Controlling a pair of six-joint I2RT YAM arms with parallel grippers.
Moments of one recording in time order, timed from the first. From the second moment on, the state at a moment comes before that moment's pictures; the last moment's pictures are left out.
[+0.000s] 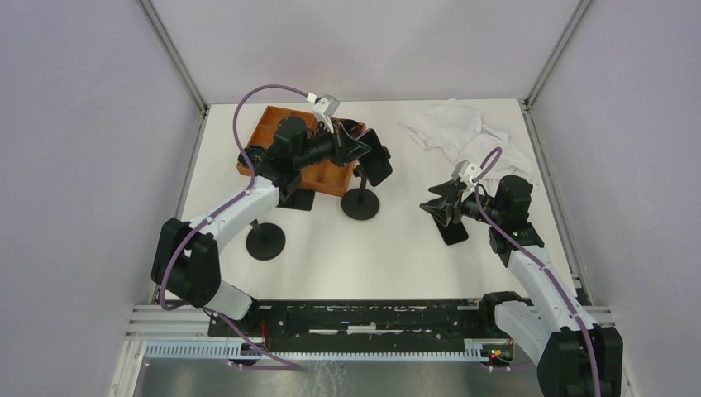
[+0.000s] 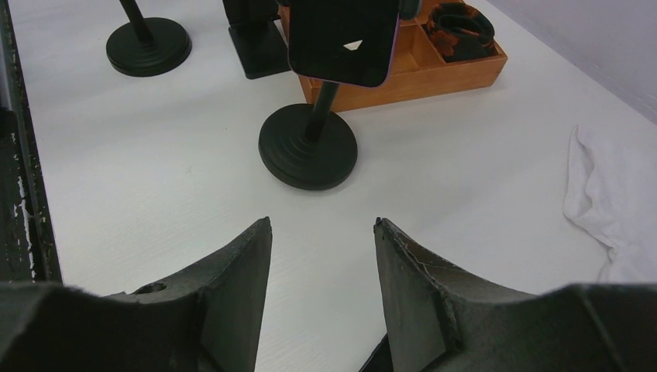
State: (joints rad) left arm -0.49 1.49 1.09 0.29 0.53 -0.42; right arm 0.08 0.91 0.50 0.16 -0.94 -0.26
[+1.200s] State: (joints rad) left arm -0.49 1.88 1.35 0.60 0.56 -0.50; right arm 0.08 0.91 0.50 0.16 -0.94 -0.27
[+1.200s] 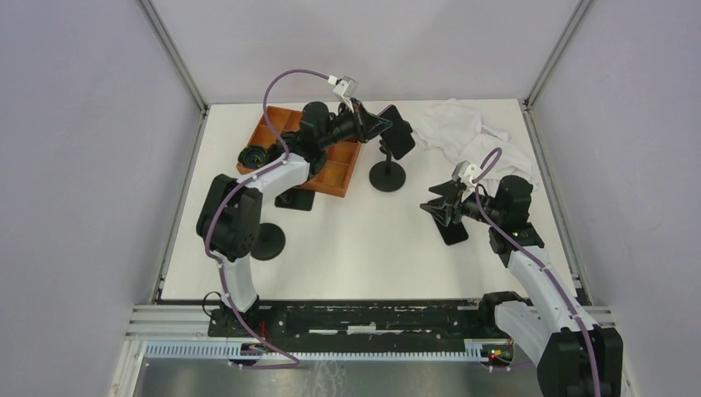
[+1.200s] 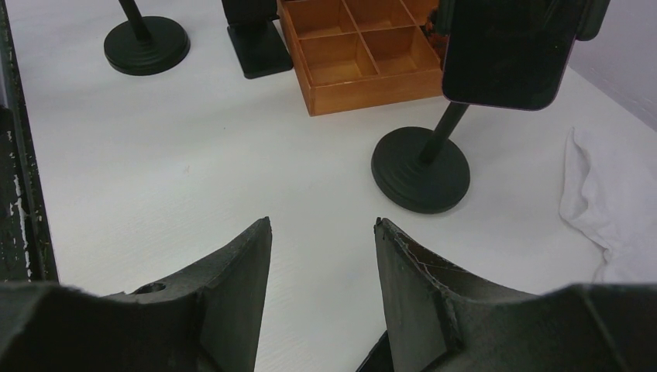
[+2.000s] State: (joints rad) left arm -0.48 1.86 1.33 0.54 0.54 -0.48; right arm 0.08 0.90 0.50 0.15 -0.94 -0.30
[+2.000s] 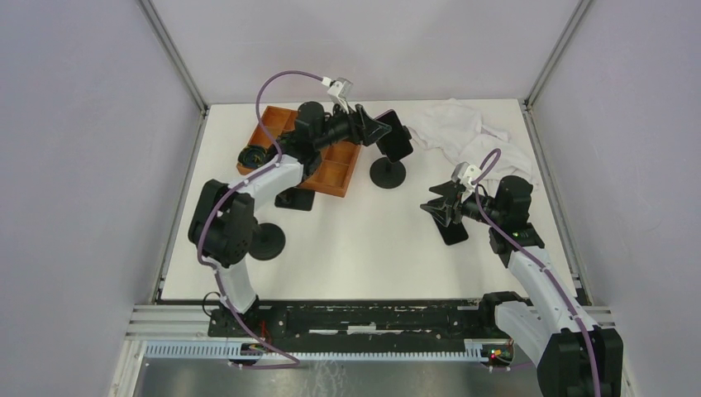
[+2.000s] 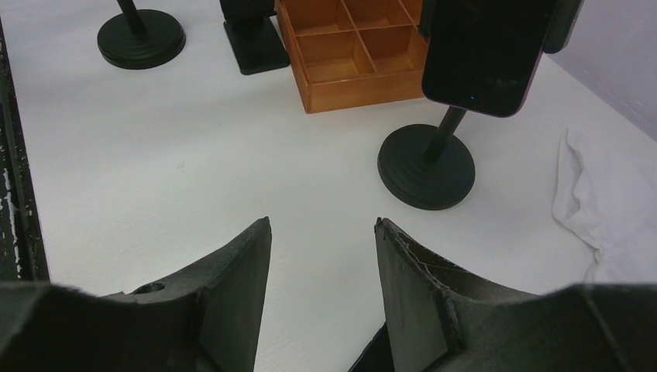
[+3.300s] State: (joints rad) left arm -0.47 1.03 1.08 -0.05 0.16 -0.30; right arm 0.08 0.90 0.50 0.10 -0.89 -0.38
